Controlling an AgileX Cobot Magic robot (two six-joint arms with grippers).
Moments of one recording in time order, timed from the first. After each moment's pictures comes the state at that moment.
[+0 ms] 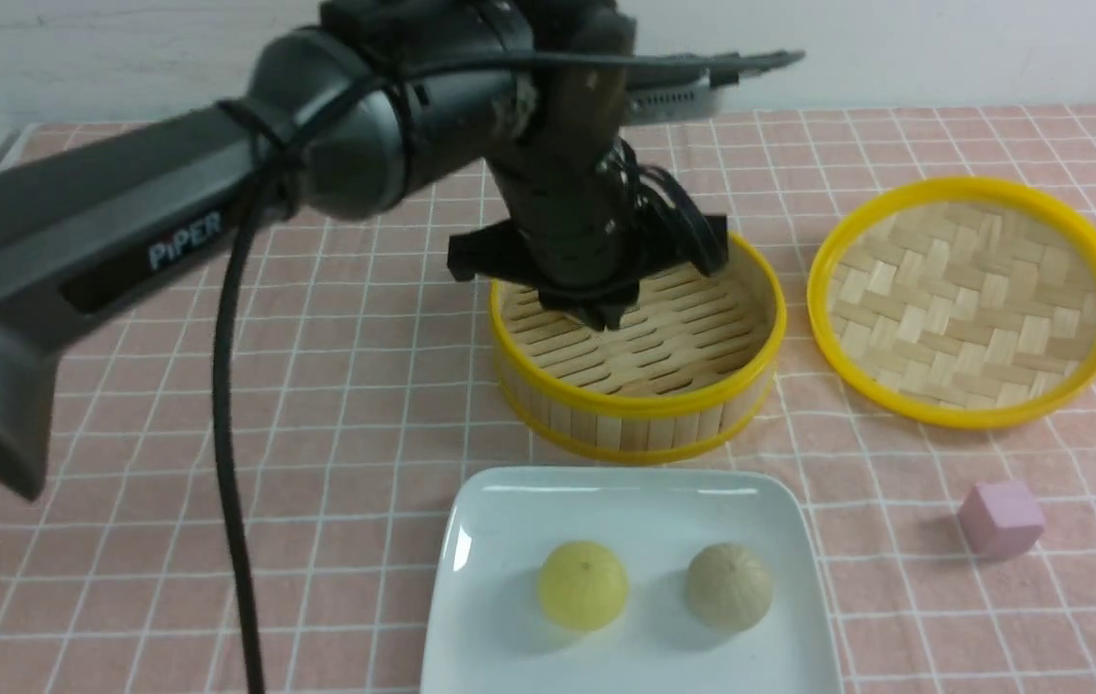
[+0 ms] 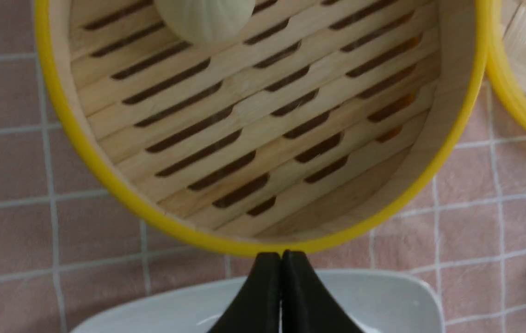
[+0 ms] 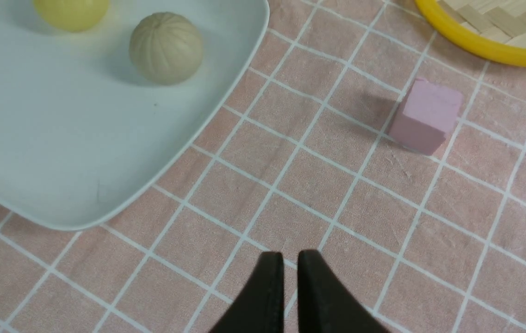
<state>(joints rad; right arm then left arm) 0.56 0.44 -0.48 -0.03 0.86 0.06 -0.66 1.94 -1.81 0.01 0.98 -0.56</state>
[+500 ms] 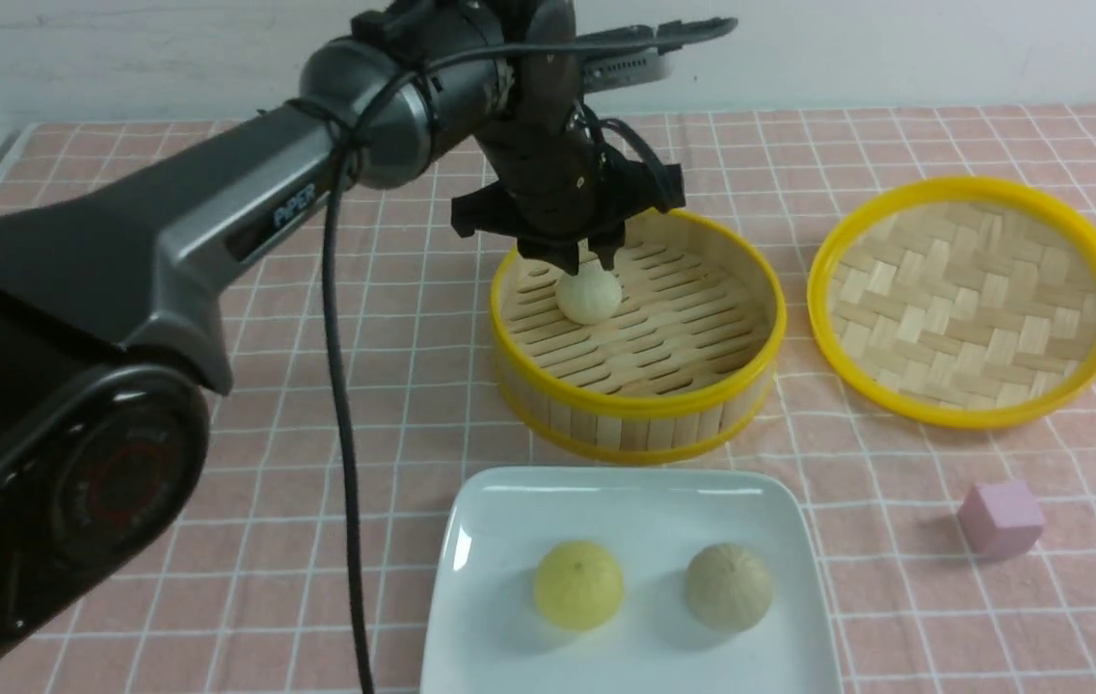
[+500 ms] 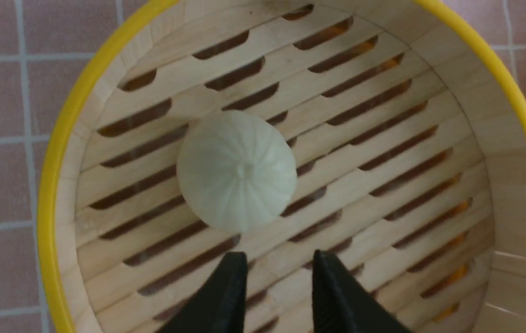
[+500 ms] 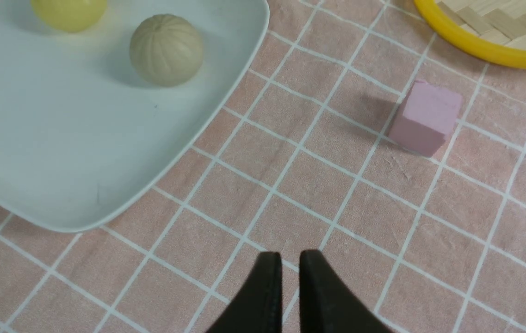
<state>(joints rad) 0.56 0.44 -0.48 -0.03 0.86 0.06 -0.56 2.20 -2.03 0.03 0.90 -0.49</state>
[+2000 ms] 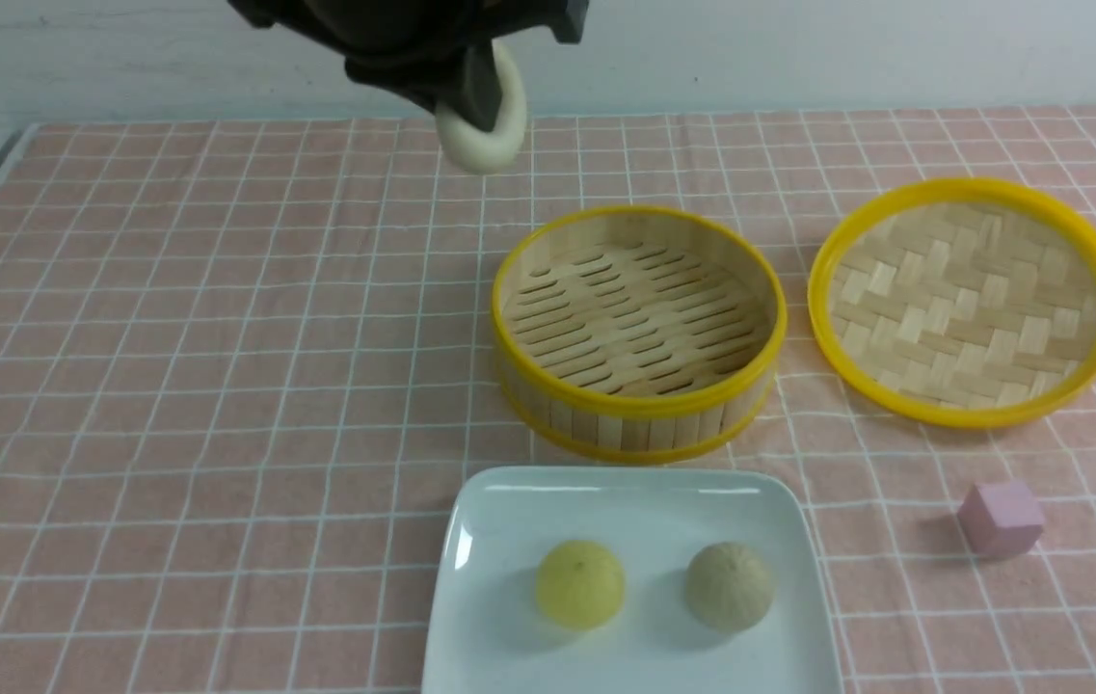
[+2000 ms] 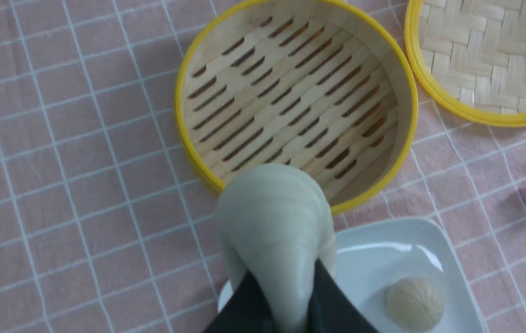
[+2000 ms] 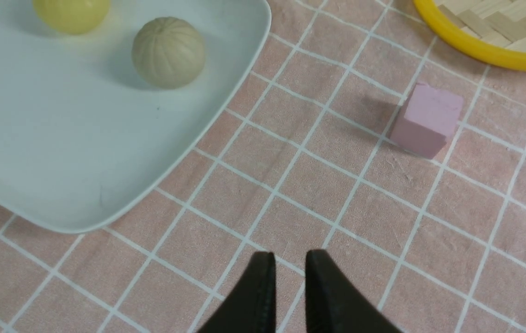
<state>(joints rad) 0.56 0.44 -0.48 -0.03 0.85 0.06 -0.56 1.65 -1.88 -0.04 1.24 -0.20</state>
